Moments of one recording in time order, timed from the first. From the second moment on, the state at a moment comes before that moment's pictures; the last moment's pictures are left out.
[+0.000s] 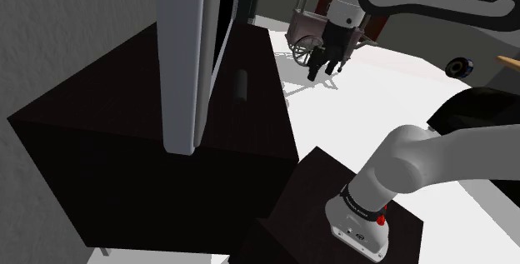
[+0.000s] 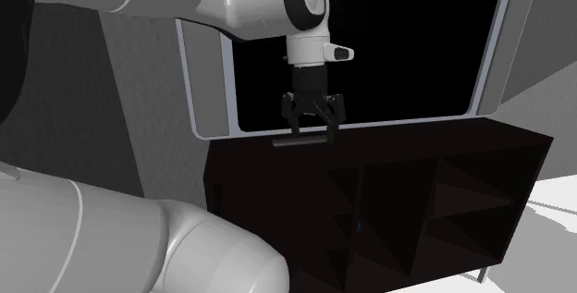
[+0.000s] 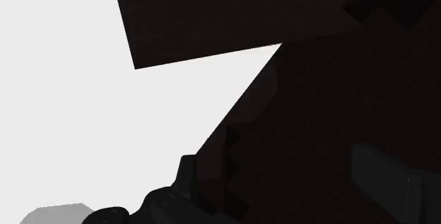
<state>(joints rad) -0.01 -0.79 0.01 -2.43 -0.08 1.64 0.14</state>
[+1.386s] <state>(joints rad) -0.06 -0.10 0.19 -1.99 0.22 1.78 0.88</state>
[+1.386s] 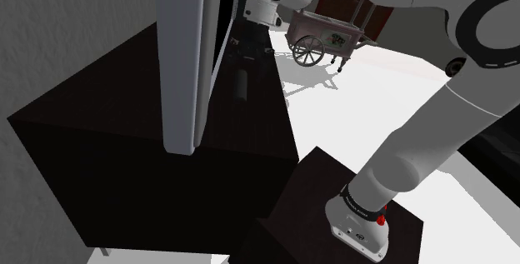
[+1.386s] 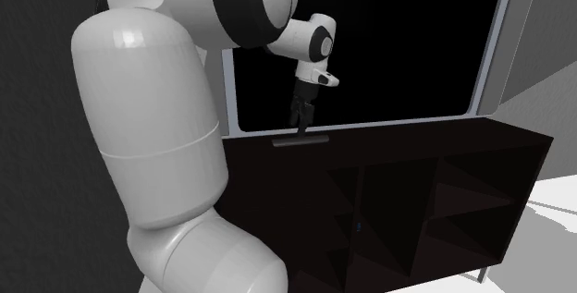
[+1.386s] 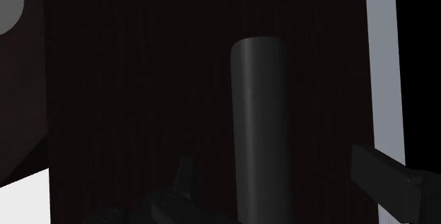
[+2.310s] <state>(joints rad) -0.06 -0.07 0.19 -2.04 0.22 1.87 0.88</state>
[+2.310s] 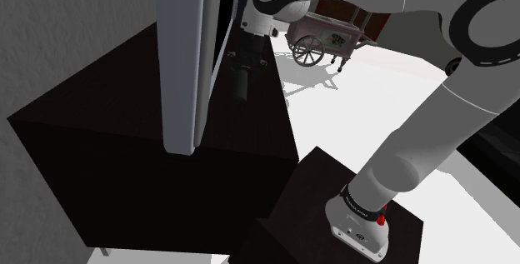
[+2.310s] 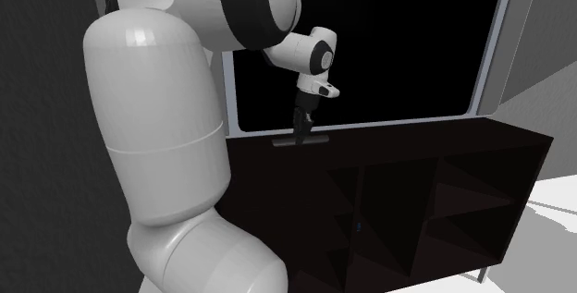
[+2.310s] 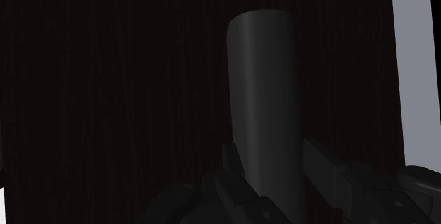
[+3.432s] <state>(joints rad) -0.06 -0.08 0.19 -1.91 0.22 1.72 0.90</state>
